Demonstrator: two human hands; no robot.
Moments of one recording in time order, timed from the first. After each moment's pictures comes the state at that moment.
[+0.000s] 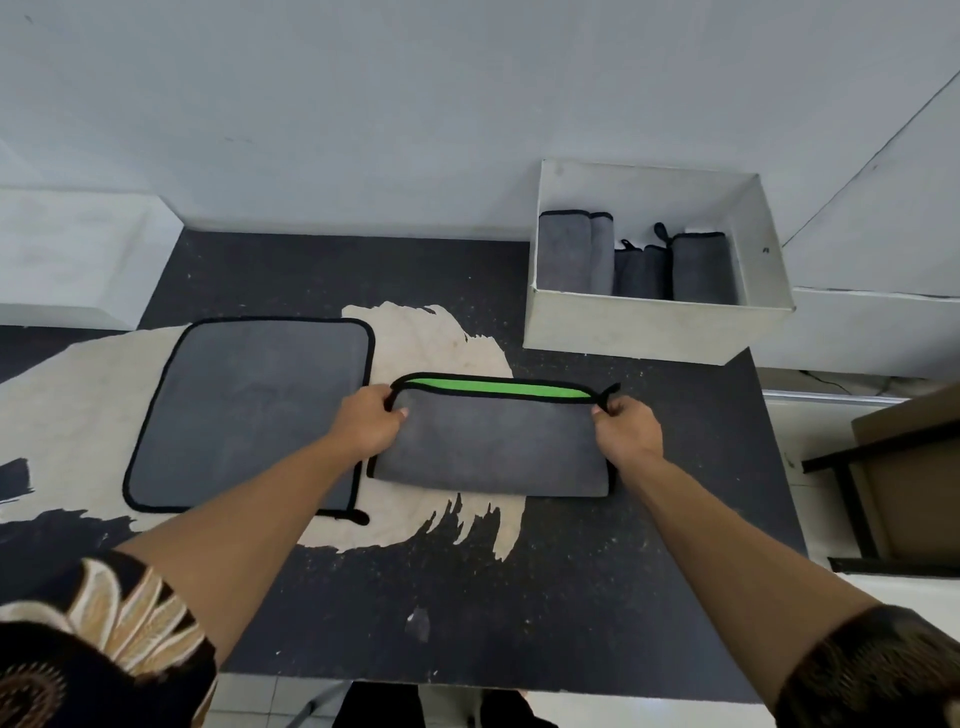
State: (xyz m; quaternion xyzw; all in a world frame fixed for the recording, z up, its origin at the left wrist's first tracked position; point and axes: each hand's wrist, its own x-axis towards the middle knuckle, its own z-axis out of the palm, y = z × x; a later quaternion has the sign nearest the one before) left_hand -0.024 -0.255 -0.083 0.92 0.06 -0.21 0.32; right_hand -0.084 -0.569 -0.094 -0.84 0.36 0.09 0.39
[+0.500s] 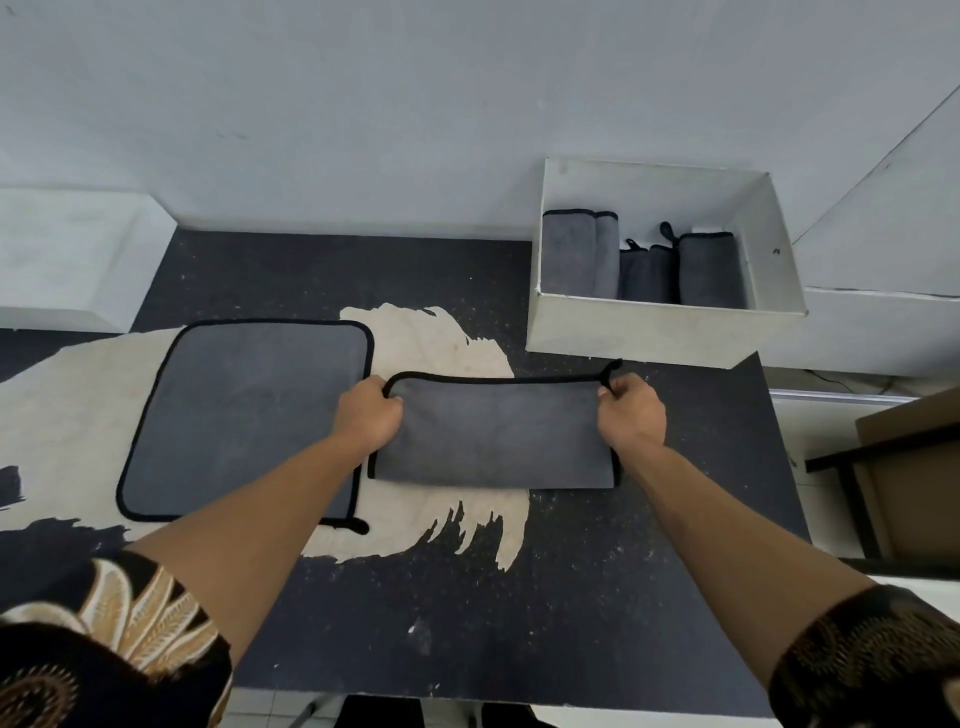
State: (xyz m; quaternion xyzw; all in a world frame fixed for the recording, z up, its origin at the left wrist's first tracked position) left_hand -0.007 -0.261 -0.092 0.92 0.12 -0.19 0.31; right_hand -0.057 -0.571 -0.098 -0.86 0.36 0.06 0.37
